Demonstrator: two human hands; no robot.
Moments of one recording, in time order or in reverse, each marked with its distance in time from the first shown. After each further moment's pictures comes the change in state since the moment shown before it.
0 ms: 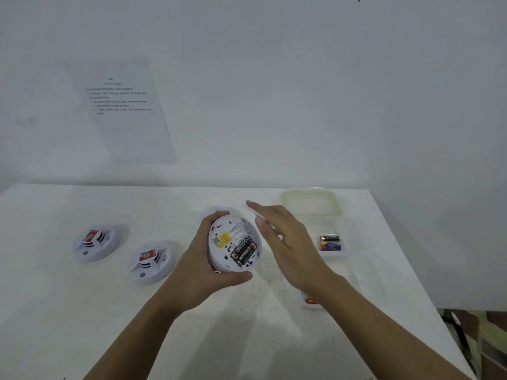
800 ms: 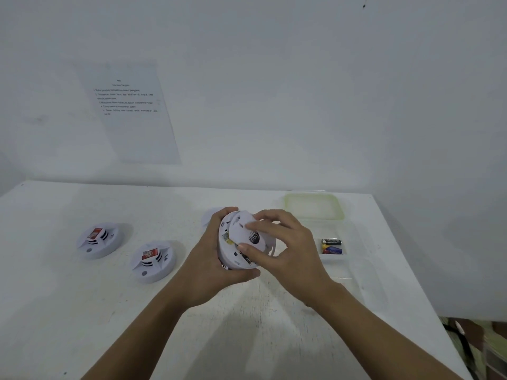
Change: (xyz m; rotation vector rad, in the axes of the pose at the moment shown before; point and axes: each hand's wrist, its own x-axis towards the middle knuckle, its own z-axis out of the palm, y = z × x) left_hand 0.007 0.007 0.006 0.043 -0.016 0.031; right_hand -0.008 0.007 0.006 -0.110 0.161 -0.203
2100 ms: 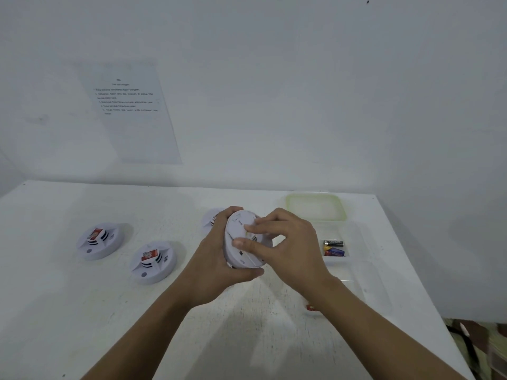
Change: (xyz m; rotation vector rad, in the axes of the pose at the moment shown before) left_hand 0.012 -0.002 0.007 0.063 0.030 0.017; right_hand 0.015 -0.007 -0.001 0.033 0.007 0.162
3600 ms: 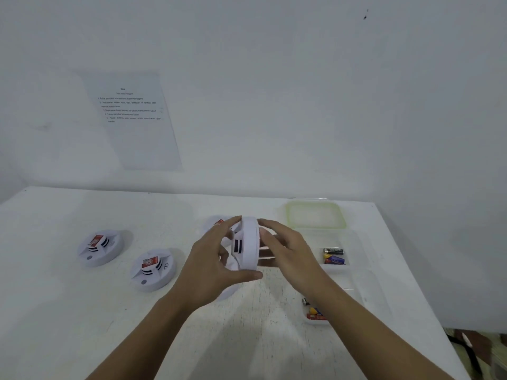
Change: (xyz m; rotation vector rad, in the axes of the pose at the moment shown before) left_hand 0.004 -0.014 -0.003 0.194 0.121 0.020; right_hand 0.005 0.005 -0.002 0.418 -0.233 0.371
